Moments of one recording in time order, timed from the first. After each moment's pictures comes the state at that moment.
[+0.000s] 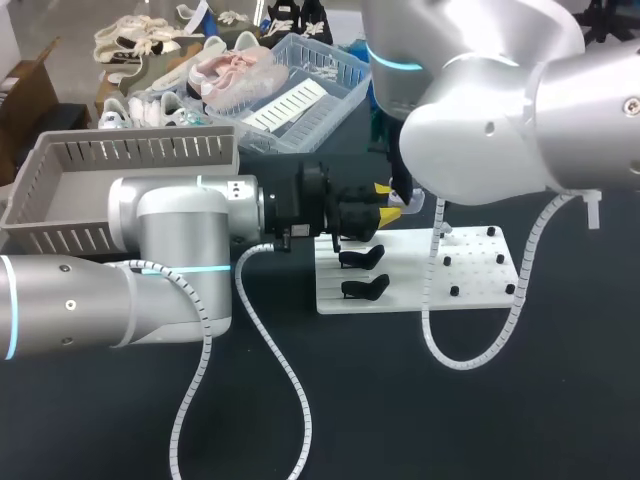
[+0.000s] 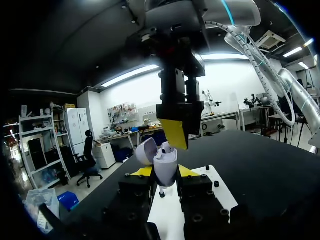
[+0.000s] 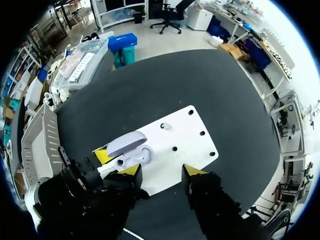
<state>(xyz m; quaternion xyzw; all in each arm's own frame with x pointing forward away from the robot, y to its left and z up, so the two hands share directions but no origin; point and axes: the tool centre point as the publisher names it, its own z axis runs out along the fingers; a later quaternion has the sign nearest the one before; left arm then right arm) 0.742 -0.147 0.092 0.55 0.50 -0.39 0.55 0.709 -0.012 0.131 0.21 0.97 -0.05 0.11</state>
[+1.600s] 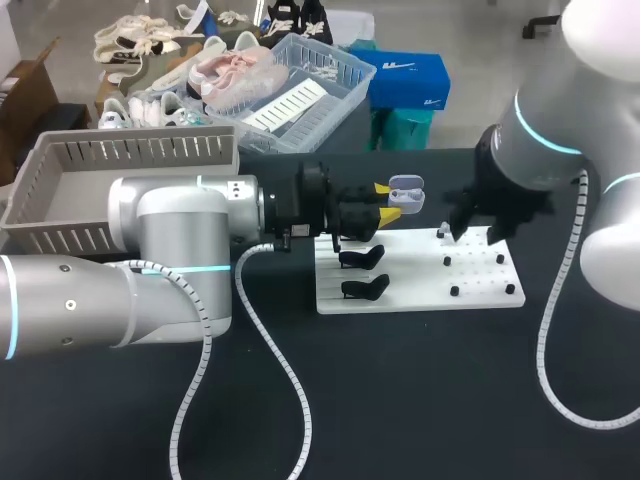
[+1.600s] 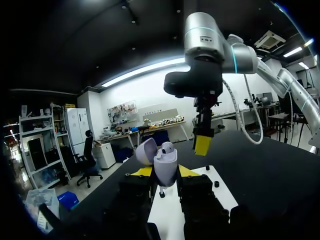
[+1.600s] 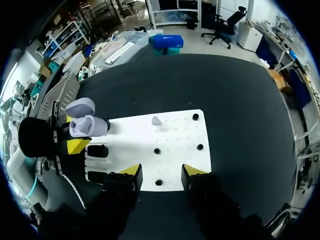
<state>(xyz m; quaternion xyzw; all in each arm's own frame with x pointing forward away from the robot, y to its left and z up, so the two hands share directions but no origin) 0.742 -0.147 0.092 0.55 0.50 -0.39 0.55 0.688 -0.081 0.083 0.03 0.98 0.07 0.16</state>
